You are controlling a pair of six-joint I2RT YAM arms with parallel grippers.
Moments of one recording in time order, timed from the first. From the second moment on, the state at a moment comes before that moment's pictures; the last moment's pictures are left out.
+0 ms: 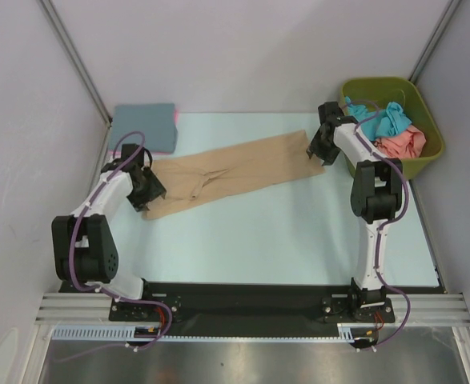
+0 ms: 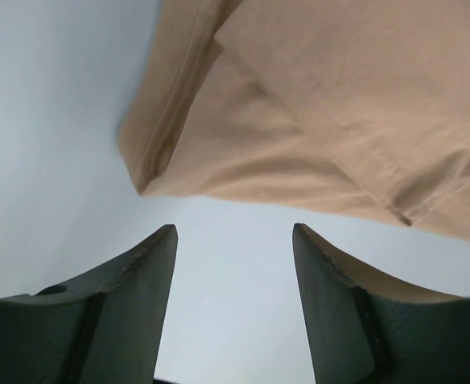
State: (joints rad) left arm 0.02 1.53 1.10 -0.73 -0.09 -0.63; right arm 0.13 2.20 1.89 -0.79 0.15 0.64
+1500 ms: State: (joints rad) left arm 0.16 1.54 0.87 -0.68 -0.02 -0.78; right arm 0.13 2.20 1.75 -0.75 0.22 0.61
